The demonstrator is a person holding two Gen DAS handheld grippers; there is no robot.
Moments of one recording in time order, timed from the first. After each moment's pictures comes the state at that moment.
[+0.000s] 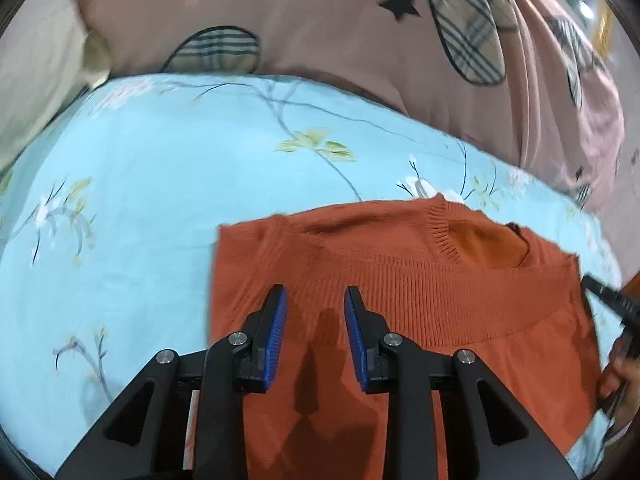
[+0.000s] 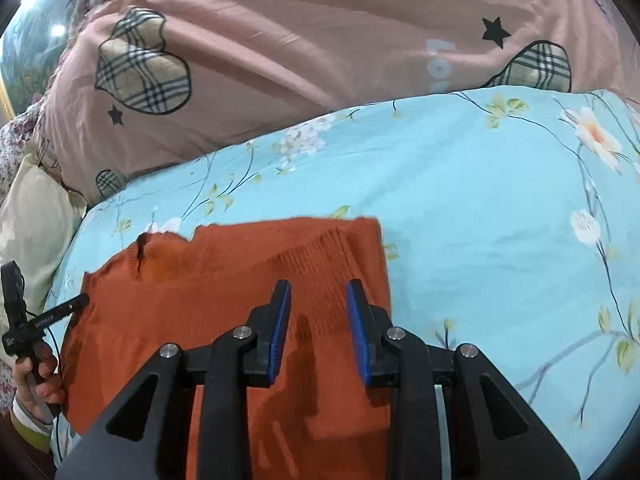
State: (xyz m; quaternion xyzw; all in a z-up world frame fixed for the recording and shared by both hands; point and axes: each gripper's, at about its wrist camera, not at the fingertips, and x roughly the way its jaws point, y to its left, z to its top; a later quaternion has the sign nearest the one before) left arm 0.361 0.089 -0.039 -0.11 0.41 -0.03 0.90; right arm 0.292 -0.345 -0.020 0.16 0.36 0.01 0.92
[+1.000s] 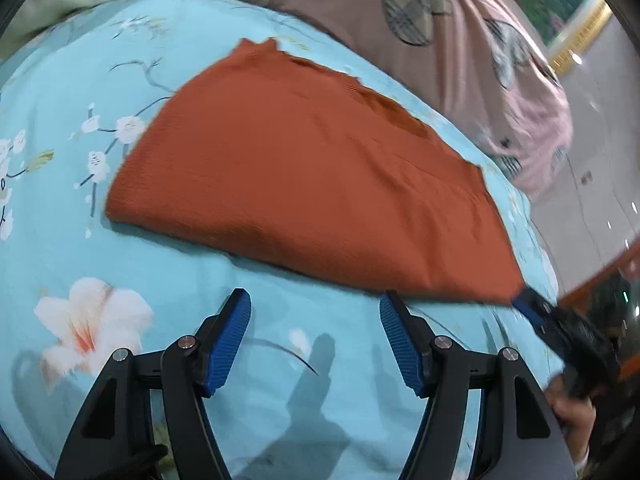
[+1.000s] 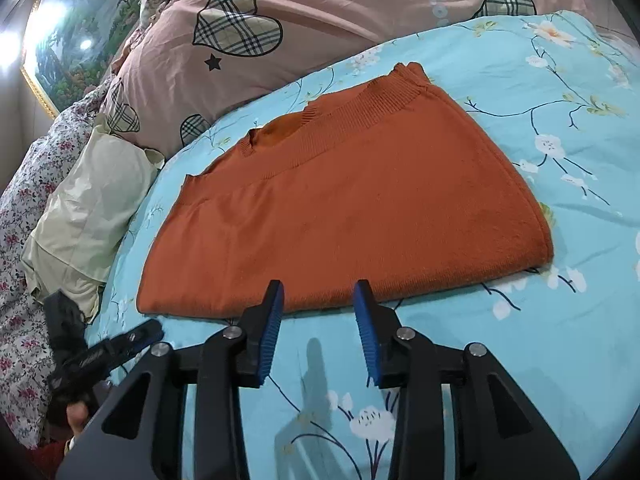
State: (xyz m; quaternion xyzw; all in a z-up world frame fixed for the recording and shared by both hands) left arm 0.131 0.058 -0.079 -0.23 0.43 -0.08 0.87; right arm 0.104 -0.259 -0.041 0.24 0.37 0.07 0.89
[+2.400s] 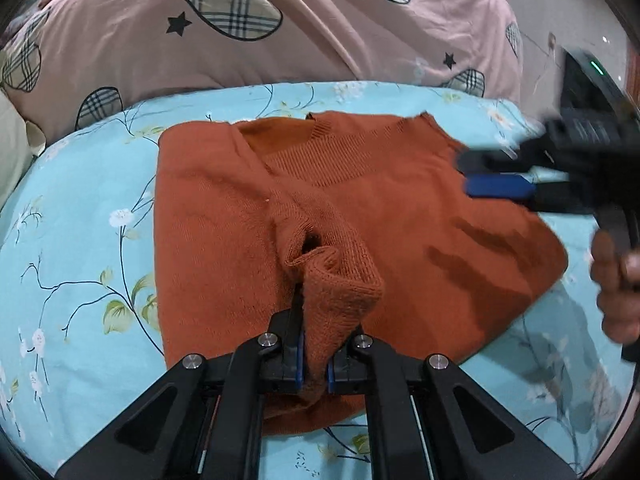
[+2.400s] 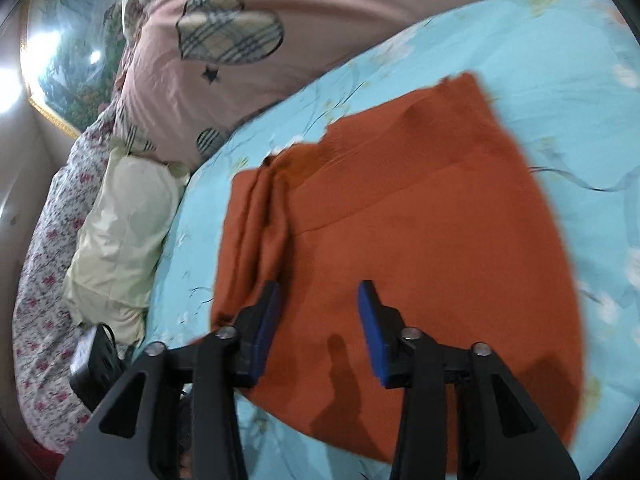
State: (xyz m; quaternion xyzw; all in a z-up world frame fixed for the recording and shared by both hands) left arm 0.213 -0.103 -0.054 0.04 0.38 -0.12 0.91; right arm 0.252 -0.288 -0.032 0.30 0.43 0.19 0.83
